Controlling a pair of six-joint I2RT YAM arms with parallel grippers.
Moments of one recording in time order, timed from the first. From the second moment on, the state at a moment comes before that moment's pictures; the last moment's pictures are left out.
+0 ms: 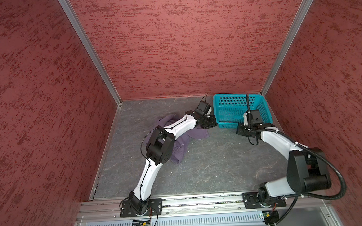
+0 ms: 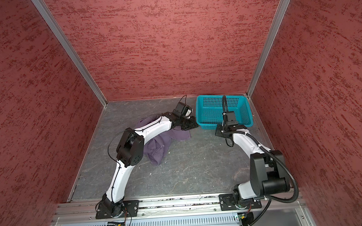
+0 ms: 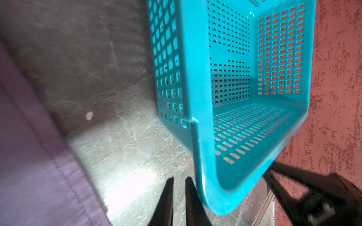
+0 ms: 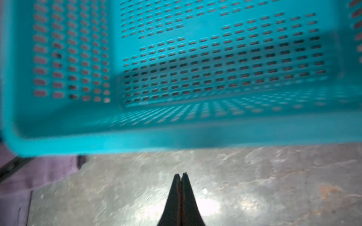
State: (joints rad) left arm -0.70 2.32 1.95 -0.49 0.37 -0.74; right arm 0.04 1.48 0.90 -0.39 -0.06 0.39
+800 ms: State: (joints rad) left arm -0.68 2.52 2.33 -0.57 0.40 -0.79; right arm -0.21 1.81 1.13 -0.28 -0.06 0.50
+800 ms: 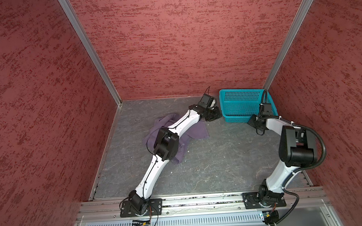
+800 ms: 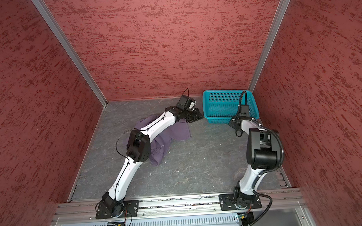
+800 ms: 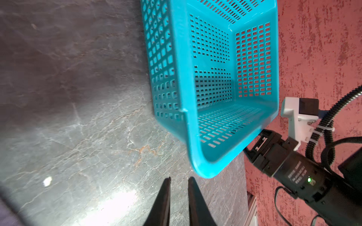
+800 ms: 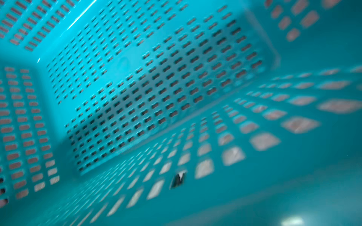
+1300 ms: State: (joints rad) left arm -0.66 2.48 2.16 -0.52 0.41 -0.82; right arm -0.23 1.92 1.32 -0.28 -0.07 0.51
